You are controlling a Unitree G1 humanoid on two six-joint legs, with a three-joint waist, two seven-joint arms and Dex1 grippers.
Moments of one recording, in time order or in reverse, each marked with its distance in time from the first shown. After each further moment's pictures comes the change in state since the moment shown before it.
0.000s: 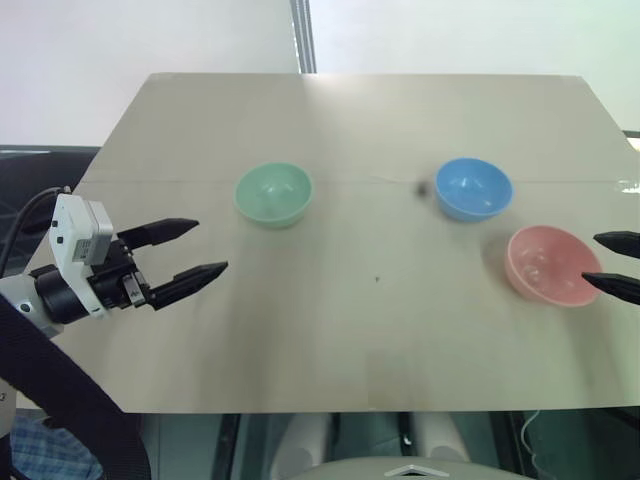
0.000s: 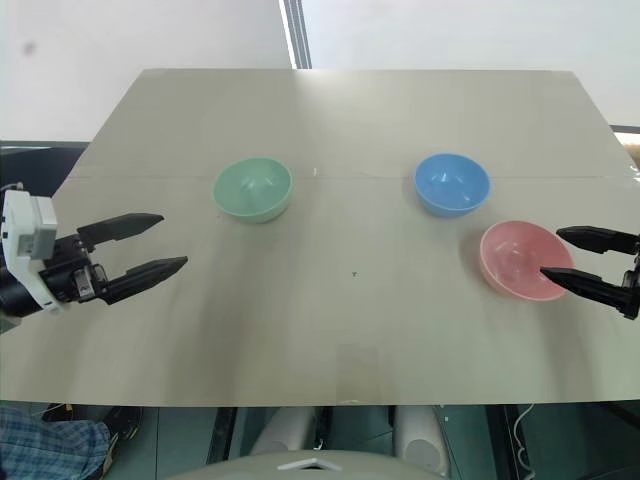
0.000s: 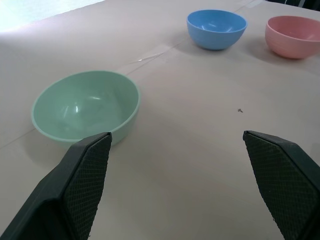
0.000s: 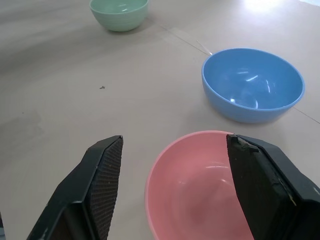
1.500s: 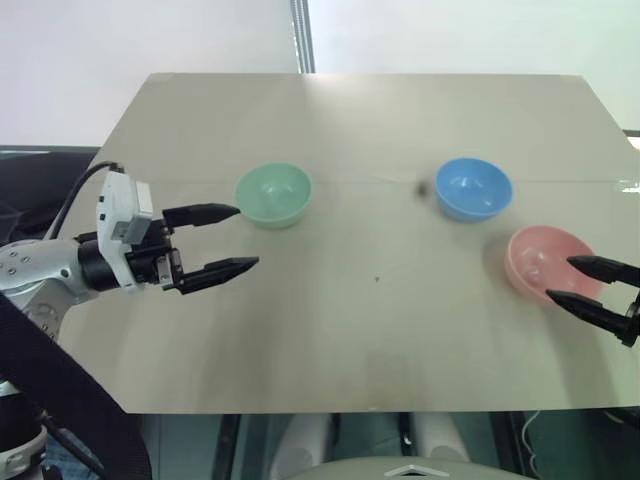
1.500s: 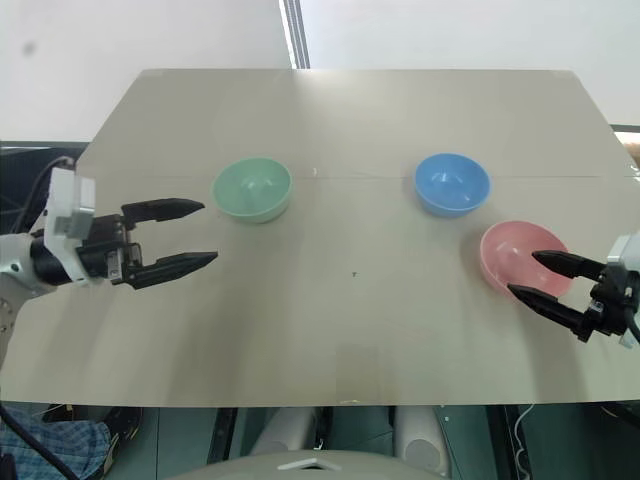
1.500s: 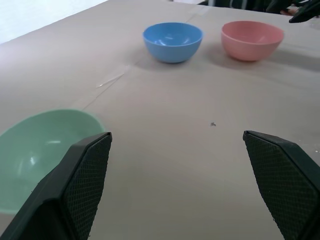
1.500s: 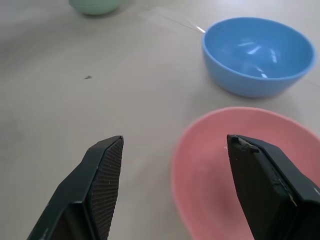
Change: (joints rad) left arm -0.262 0.034 -0.242 0.114 0.039 -0.076 -0.149; right arm 0.229 0.151 -0.022 -0.362 0.003 0.109 -0.303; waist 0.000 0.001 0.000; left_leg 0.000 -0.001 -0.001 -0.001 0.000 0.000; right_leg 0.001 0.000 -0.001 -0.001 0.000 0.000
